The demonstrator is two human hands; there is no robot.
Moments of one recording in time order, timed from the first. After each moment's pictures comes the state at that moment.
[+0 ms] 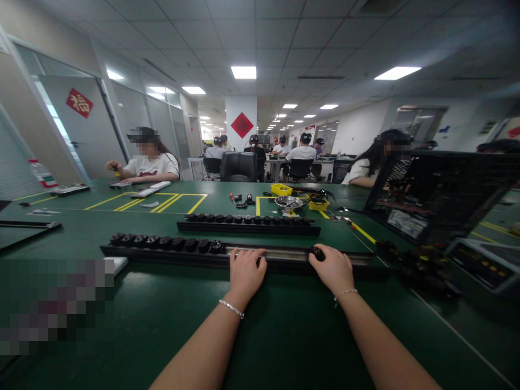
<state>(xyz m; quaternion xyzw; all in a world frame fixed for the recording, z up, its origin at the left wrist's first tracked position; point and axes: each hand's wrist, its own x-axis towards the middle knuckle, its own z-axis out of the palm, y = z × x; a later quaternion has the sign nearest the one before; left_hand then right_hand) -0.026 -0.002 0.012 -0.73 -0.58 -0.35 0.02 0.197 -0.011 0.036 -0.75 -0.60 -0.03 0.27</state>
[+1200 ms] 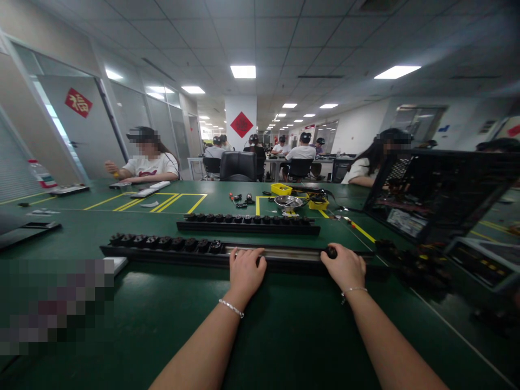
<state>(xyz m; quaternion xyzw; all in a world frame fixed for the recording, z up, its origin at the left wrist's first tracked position) -0.026 -0.003 0.014 -0.73 -0.58 -0.35 0.01 0.222 -0.010 0.036 -0.80 -0.54 -0.05 0.25</state>
